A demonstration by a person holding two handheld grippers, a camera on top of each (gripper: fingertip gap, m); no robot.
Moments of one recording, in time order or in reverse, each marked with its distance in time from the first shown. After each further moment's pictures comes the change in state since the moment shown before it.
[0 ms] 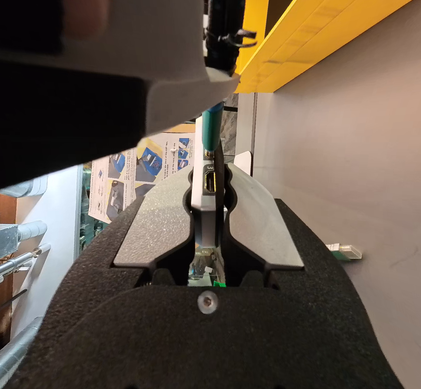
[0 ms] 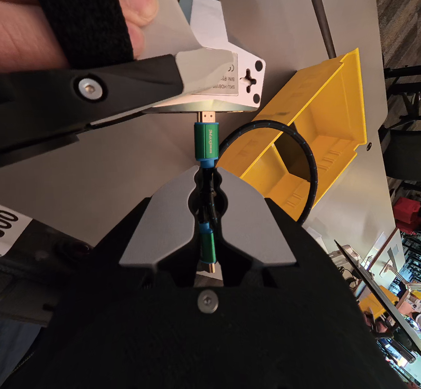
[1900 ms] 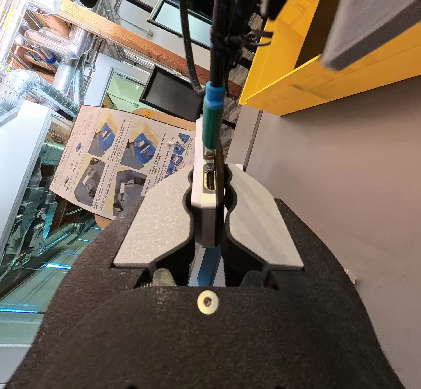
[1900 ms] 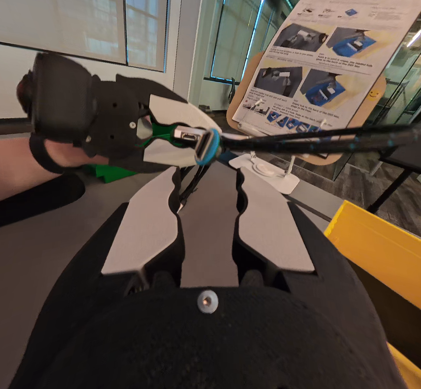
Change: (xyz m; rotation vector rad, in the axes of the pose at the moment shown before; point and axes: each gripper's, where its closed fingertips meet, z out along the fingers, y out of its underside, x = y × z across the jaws) left arm -0.027 0.012 -0.003 0.055 0.001 -0.287; right arm 0.004 -0.010 -0.040 1.370 -0.138 0.275
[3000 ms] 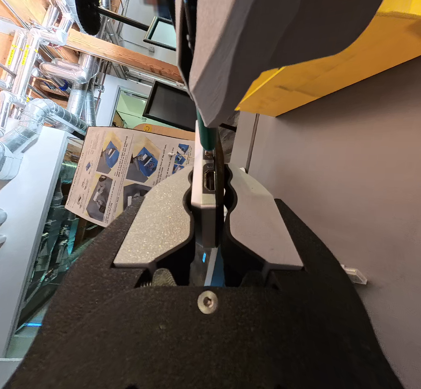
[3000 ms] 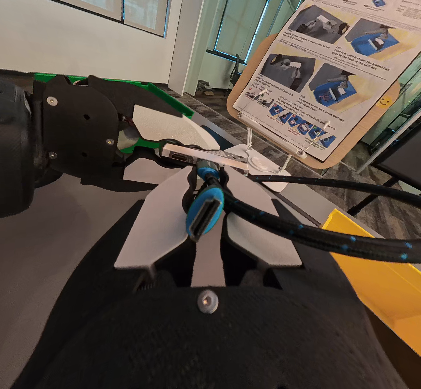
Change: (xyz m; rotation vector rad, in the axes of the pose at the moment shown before) left arm 0.017 -0.009 0.000 0.029 -0.008 0.116; right arm 0.004 0.003 0.024 -0.113 -0.018 -0.117
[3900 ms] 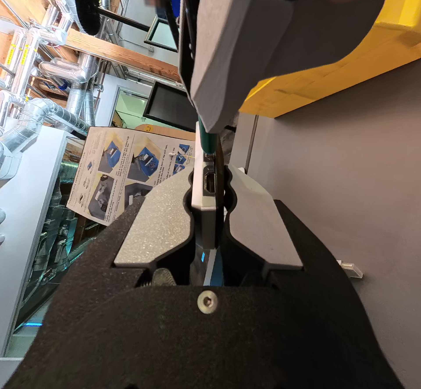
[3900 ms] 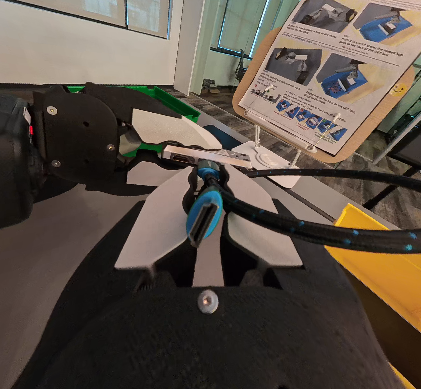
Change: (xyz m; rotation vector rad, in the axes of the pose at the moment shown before) left arm -0.002 -0.002 -0.008 -0.002 0.003 -0.009; right arm -0.007 -0.004 -0.002 -0.008 -0.018 0.069
